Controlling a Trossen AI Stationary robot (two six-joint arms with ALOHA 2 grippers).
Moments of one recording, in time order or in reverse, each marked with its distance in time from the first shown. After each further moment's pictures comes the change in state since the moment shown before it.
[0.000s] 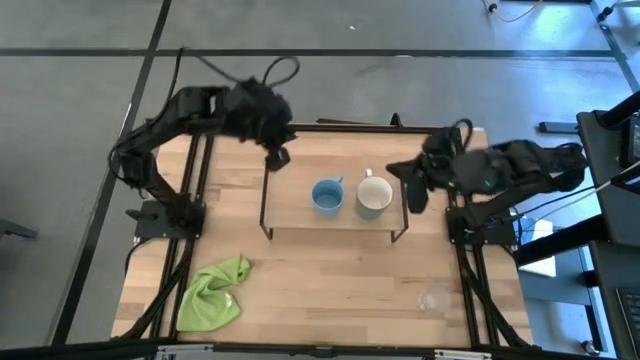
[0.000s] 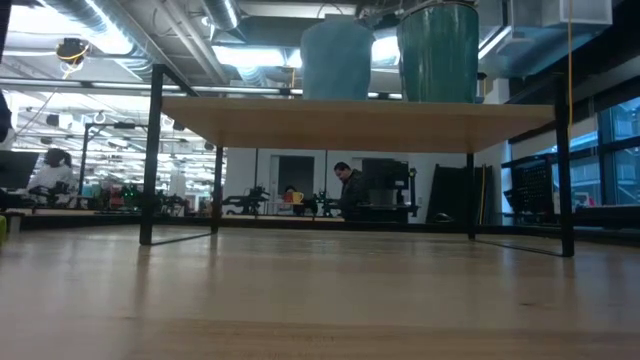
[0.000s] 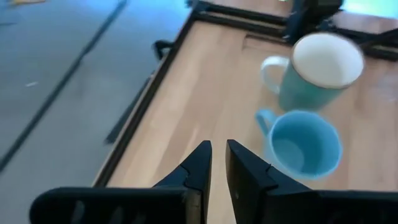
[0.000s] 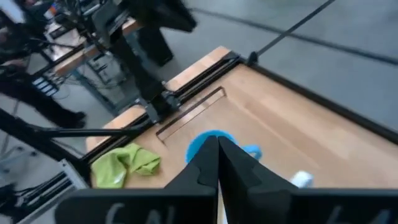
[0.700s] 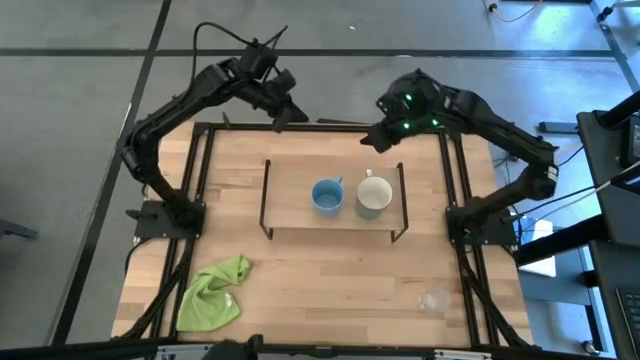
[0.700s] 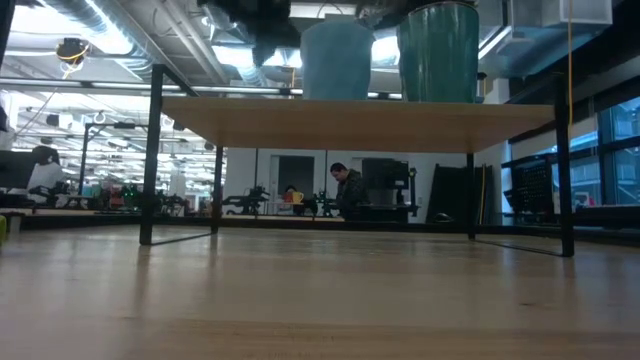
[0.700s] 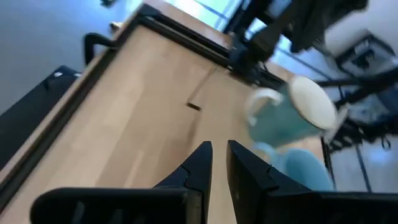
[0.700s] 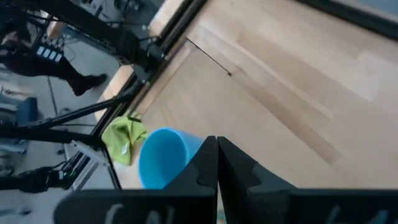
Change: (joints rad) left arm 0.501 0.016 -0.385 0.427 0.796 0.051; right arm -0.749 0.213 0.000 -0.019 -0.911 -0.131
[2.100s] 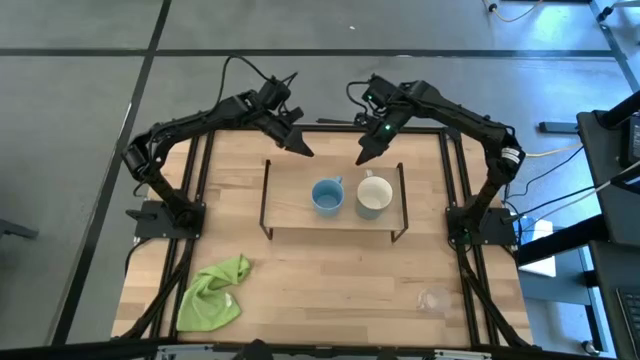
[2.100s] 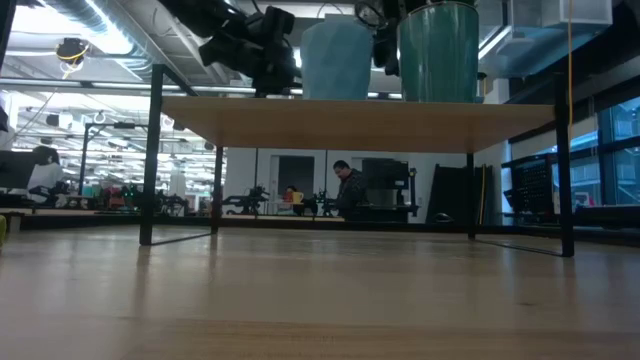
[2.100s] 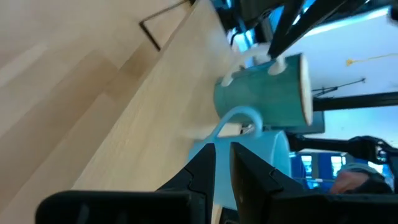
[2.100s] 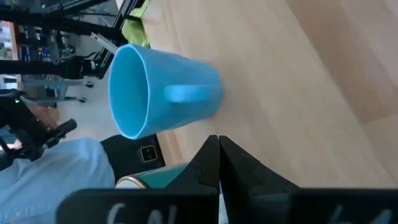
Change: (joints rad) left arm -0.042 0.001 -0.429 0.348 0.276 -0.535; right arm -0.152 0.287 0.027 -0.262 -0.485 -0.458
